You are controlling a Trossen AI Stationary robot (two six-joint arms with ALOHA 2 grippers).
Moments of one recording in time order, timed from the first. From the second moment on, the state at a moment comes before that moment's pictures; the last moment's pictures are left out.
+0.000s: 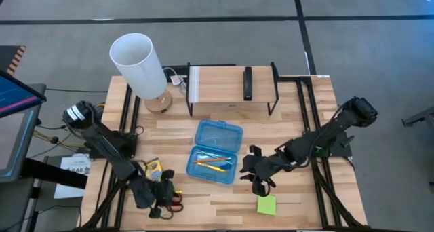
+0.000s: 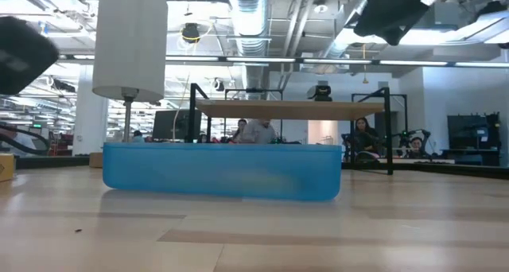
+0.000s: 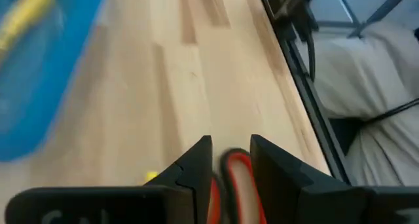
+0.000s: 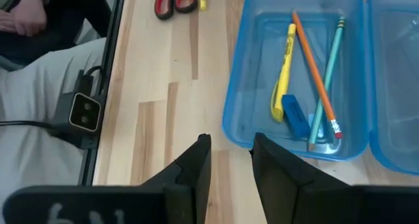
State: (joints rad) left arm -0.88 1.49 0.65 0.08 -0.36 -0.64; right arm 0.49 1.48 1.02 -0.31 0.19 0.53
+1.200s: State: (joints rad) left arm -0.88 1.76 0.79 -0.13 -0.27 -0.84; right arm 0.47 1.48 1.02 -0.32 0.19 0.53
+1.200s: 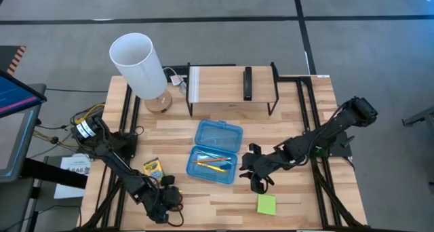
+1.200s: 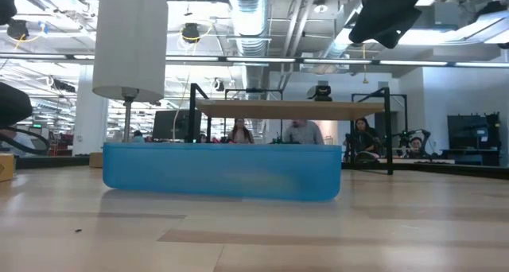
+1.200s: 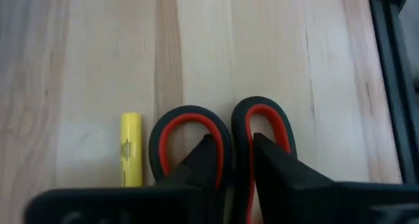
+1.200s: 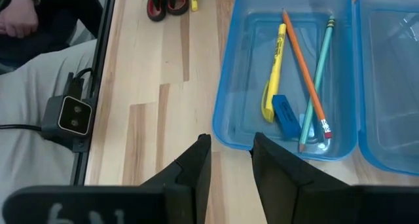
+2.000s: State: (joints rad) left arm -0.80 1.76 1.15 -0.51 -0.27 -0.60; right arm 0.47 1.48 1.02 -0.32 0.19 0.52
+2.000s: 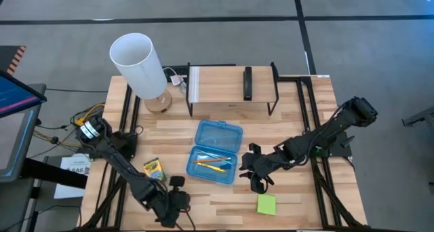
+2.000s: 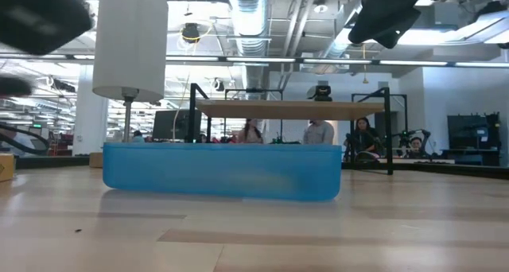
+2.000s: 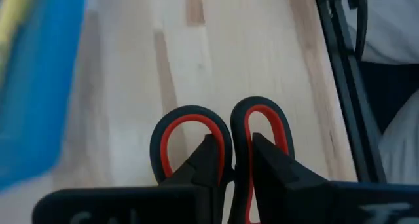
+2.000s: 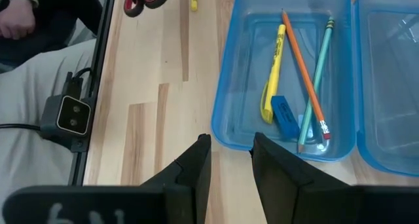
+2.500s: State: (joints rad) left arm -0.40 1.76 1.26 -0.41 -0.10 -0.09; right arm 0.49 1.33 1.02 -0.49 0.33 0.52
